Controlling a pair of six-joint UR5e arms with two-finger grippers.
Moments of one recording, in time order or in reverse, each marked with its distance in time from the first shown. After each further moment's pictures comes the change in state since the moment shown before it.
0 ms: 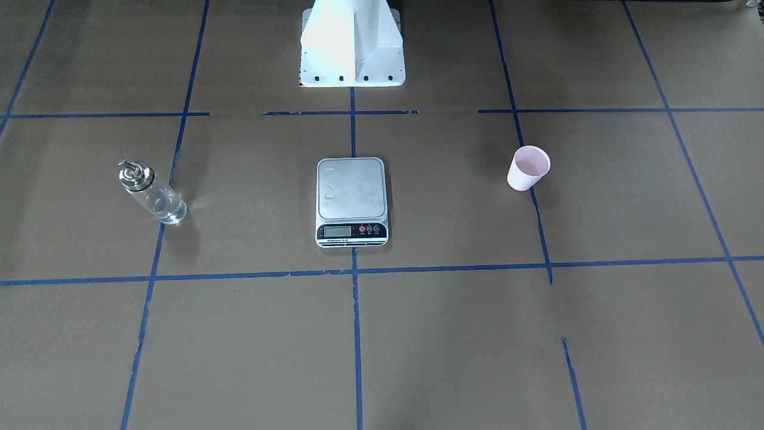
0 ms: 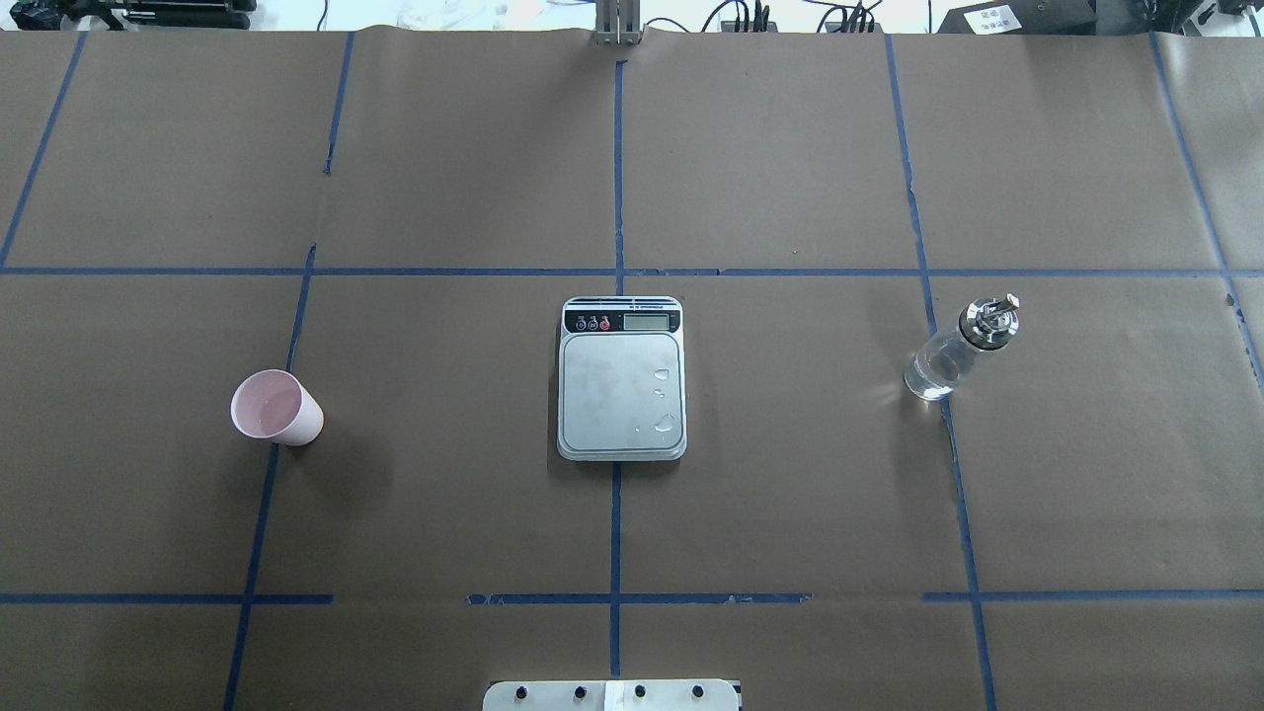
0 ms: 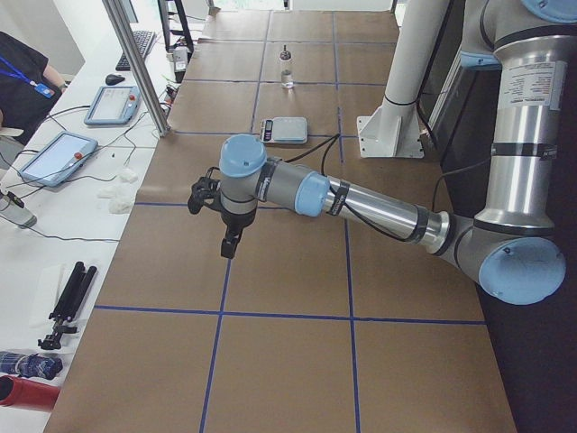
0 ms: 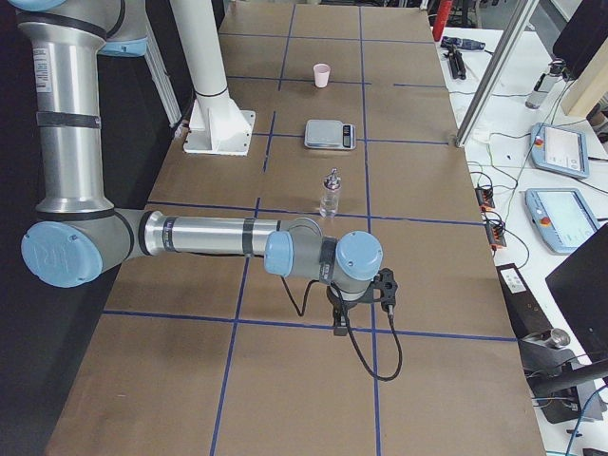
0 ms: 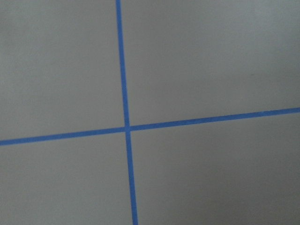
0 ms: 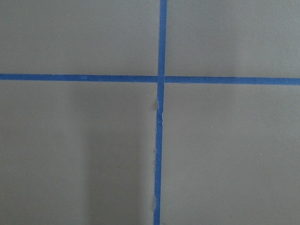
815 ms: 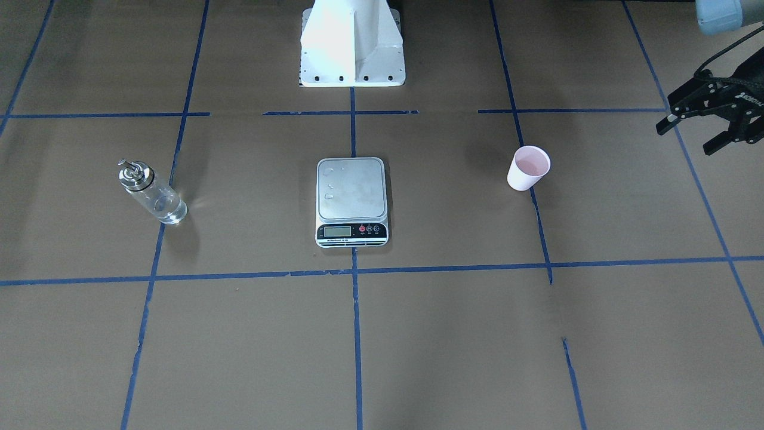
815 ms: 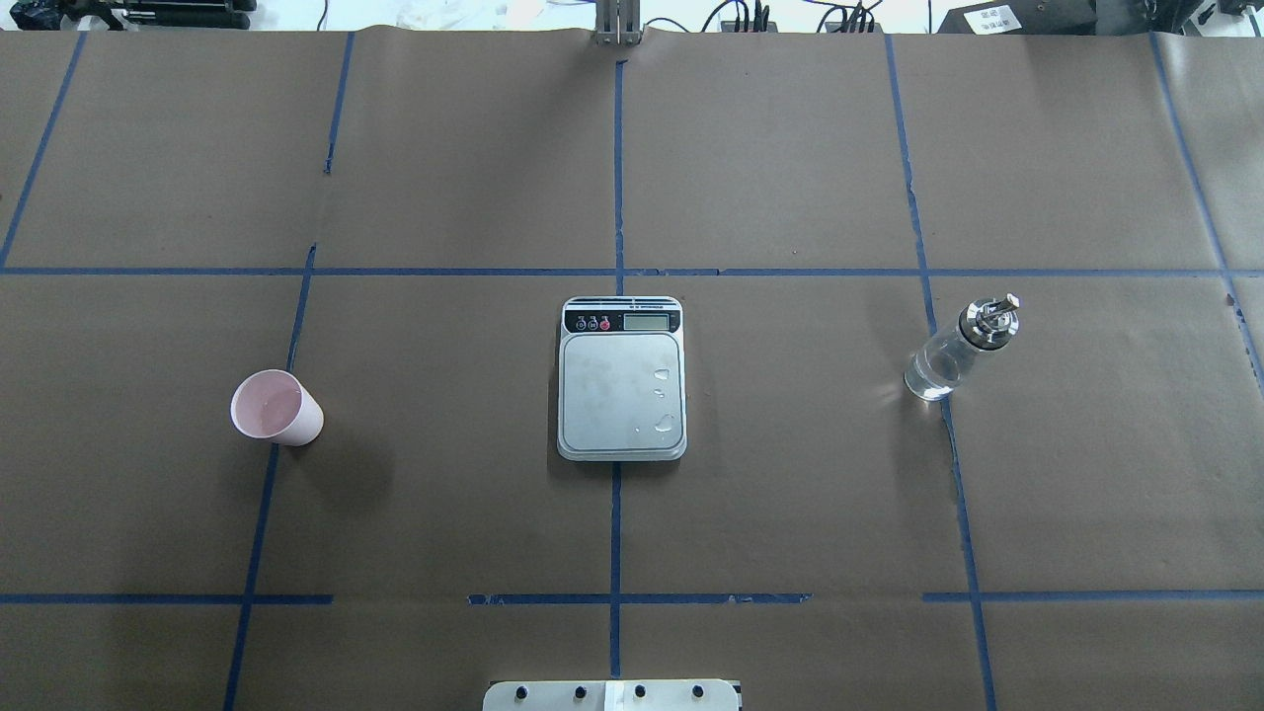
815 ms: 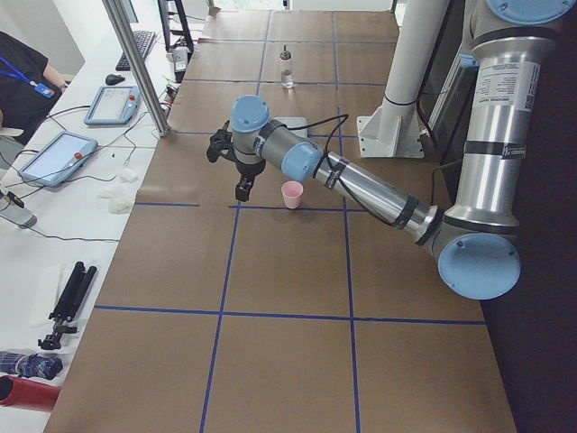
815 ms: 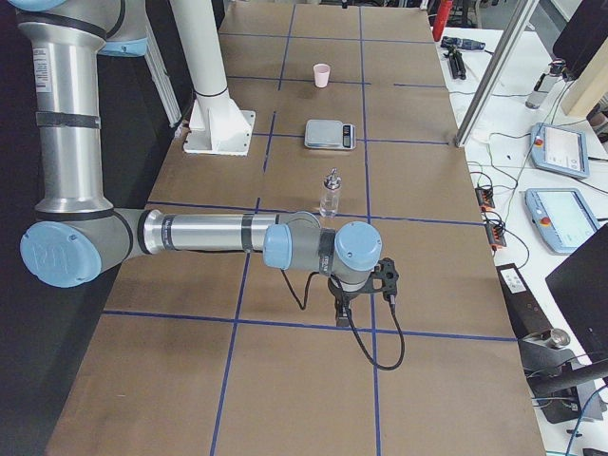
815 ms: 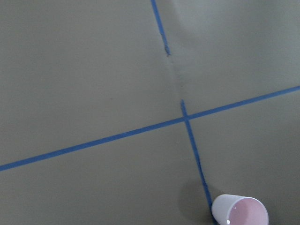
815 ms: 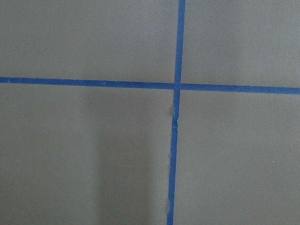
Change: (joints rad) left arm 0.242 -0.056 -0.079 -0.086 -0.139 -0.332; right arm 0.000 -0.003 0.044 -0.001 0.021 0.001
